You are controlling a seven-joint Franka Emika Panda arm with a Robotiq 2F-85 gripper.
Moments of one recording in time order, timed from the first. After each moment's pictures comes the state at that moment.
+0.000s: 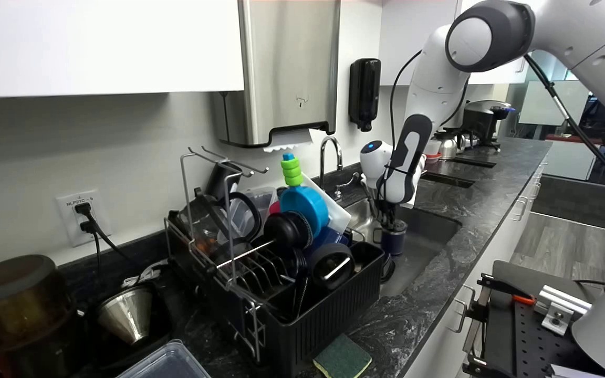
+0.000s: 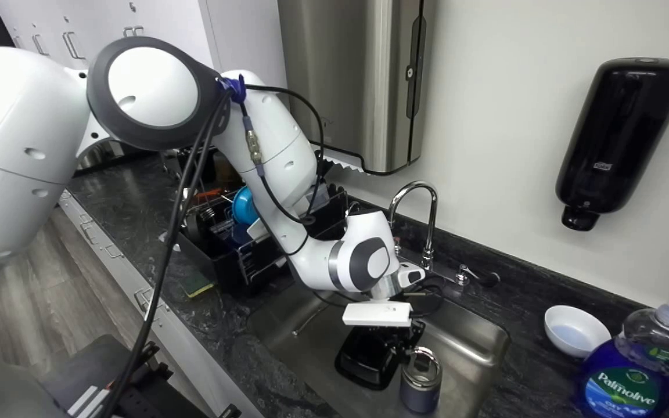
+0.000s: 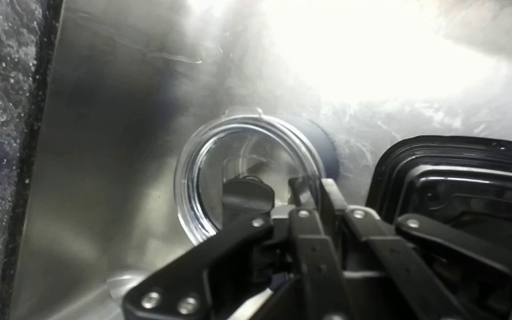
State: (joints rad) arm -0.15 0.80 -0.36 -1.98 -0.45 2.73 -0.15
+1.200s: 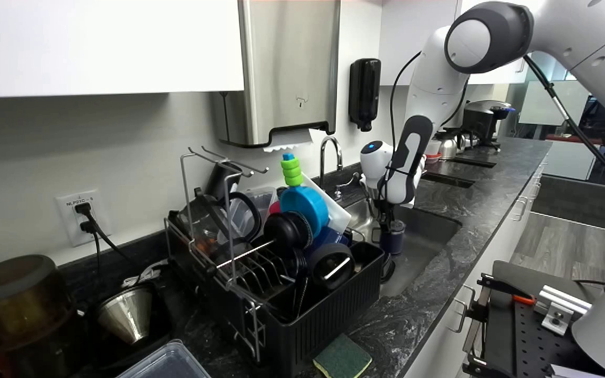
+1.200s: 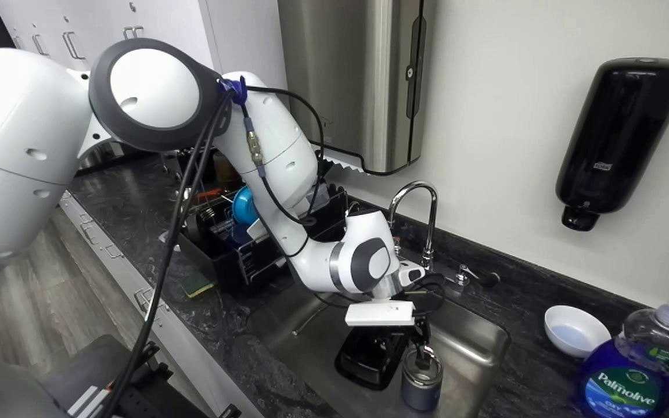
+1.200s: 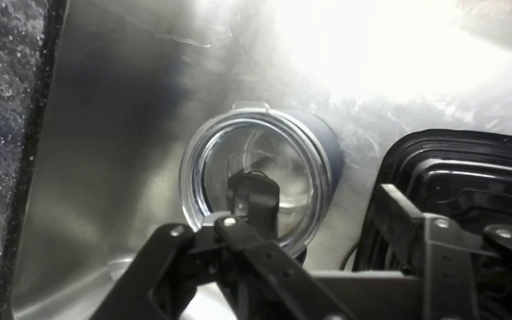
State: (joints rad) arm -0.15 0.81 -0.36 -1.97 -0.47 2.76 -0.17
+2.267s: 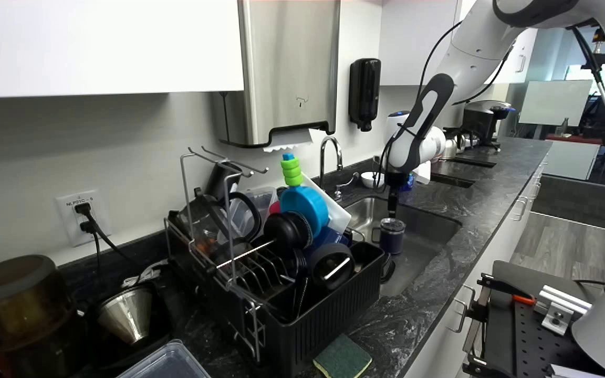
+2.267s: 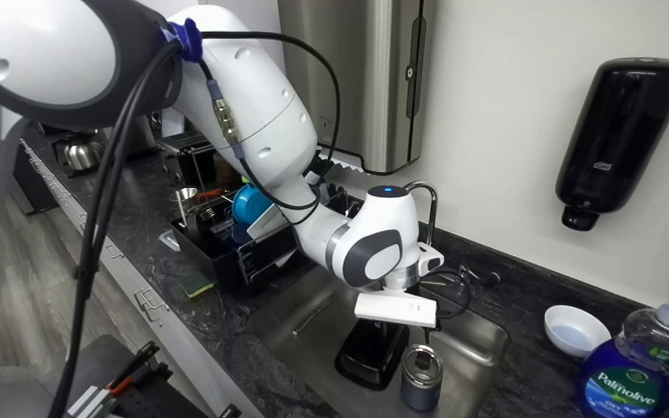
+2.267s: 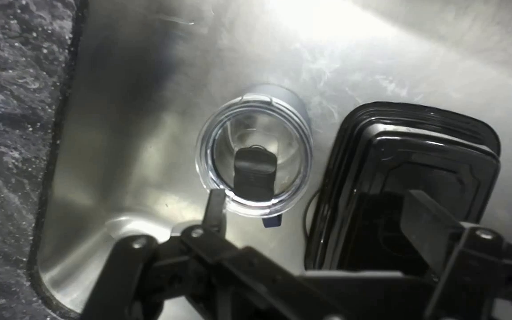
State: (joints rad) arm -0.47 0.57 -0.11 -2.10 -0.23 2.76 -0.59
